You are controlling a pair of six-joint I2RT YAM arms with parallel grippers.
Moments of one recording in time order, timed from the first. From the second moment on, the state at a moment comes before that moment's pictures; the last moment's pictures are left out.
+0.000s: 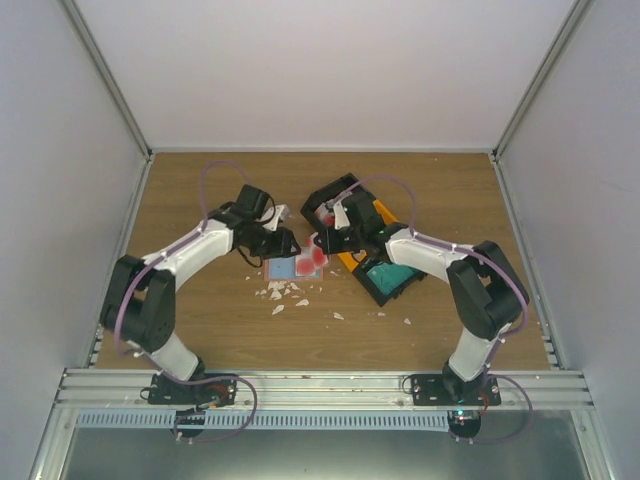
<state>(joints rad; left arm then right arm) -0.39 1.65 1.12 -0.59 0.46 -0.35 0.62 1.77 1.10 -0.10 -0.35 0.45</state>
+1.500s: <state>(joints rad) -0.31 1.08 0.76 0.03 0.94 -0.73 0.58 1.46 0.92 0.36 -1.03 0.67</state>
